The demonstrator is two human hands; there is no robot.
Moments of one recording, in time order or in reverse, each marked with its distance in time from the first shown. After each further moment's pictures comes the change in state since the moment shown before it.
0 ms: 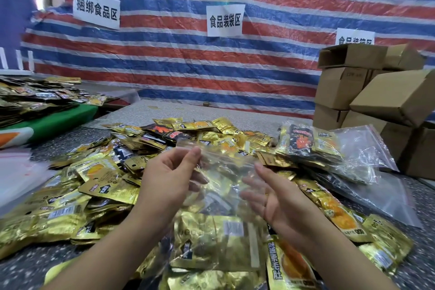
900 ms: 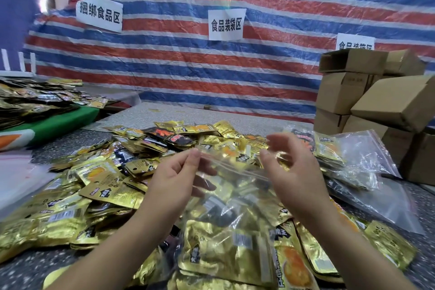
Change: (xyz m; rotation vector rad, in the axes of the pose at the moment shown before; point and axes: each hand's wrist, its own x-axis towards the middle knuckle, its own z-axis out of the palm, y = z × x) left_hand -0.001 0.001 -0.002 0.026 -0.144 0.015; right_hand 0.002 -0.028 0.008 -0.864 0.325 -0.732
